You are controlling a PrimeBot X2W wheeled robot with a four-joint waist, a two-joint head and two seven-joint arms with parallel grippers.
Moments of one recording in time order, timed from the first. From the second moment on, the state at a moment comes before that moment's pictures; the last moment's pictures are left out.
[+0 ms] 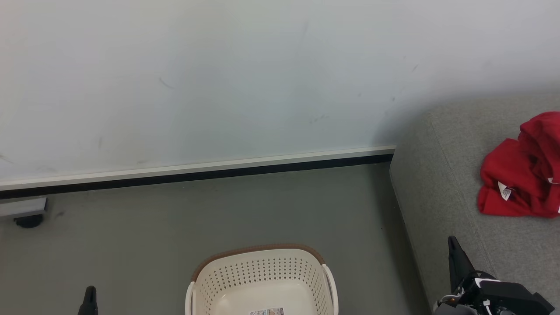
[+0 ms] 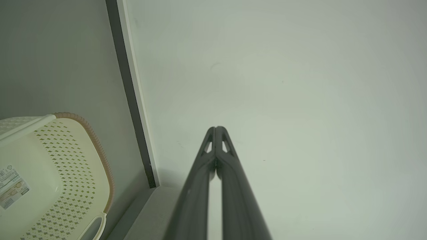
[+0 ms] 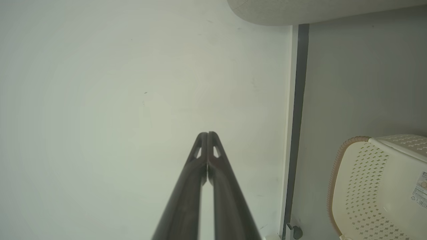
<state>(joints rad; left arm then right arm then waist) -0.04 0.05 0.22 0.19 -1.61 -0.13 0.16 -0.14 -0.06 0.00 0.27 1.63 0.13 0.06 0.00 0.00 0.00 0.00</state>
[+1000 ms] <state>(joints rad) -0.04 0.05 0.22 0.19 -1.61 -0.13 0.16 -0.14 -0.05 0.00 0.27 1.63 0.13 0.06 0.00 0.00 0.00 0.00</state>
